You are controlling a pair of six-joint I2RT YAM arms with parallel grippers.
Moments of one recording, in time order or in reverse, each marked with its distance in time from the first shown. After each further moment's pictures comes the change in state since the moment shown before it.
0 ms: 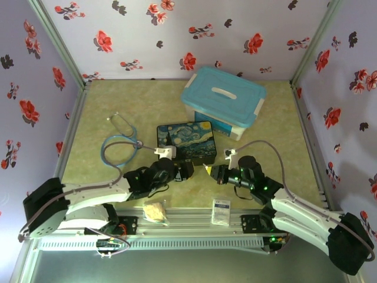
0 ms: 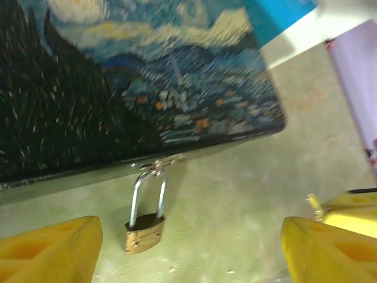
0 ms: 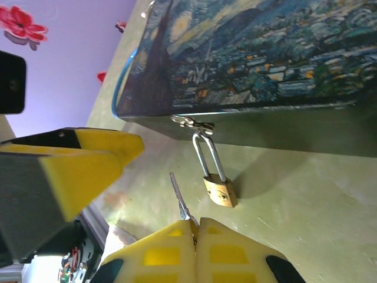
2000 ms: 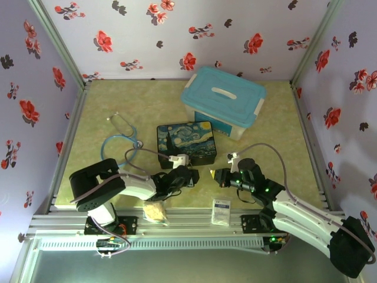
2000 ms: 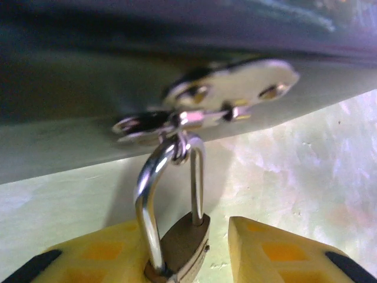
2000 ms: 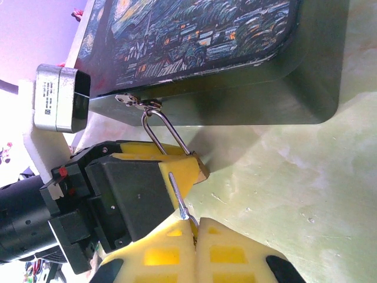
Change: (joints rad) left arm -0.053 0.430 0.006 0.388 -0.036 -0.051; right arm 0.000 -0.043 -0.020 -0.121 0.067 -0.014
